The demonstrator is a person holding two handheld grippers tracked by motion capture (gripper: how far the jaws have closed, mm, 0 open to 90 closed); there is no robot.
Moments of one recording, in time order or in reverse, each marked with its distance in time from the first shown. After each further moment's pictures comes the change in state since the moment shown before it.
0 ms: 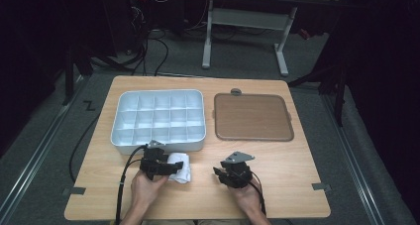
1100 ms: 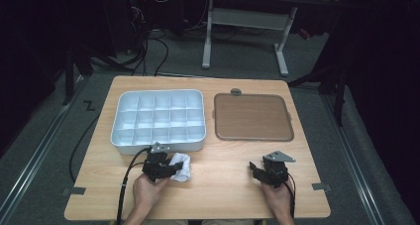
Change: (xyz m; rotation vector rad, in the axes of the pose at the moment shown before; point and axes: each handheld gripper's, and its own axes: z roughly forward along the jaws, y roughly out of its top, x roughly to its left) left arm -0.006 -0.010 -0.004 -0.018 -0.062 0.058; right arm -0.083 -0.049 -0.039 -0.040 -0.246 0.176
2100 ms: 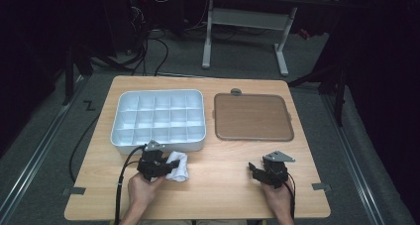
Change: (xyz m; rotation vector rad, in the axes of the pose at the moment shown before) left arm -0.004 0.017 -0.018 -0.002 -0.025 -0.018; right arm 0.000 0.000 0.000 0.003 0.012 -0.008
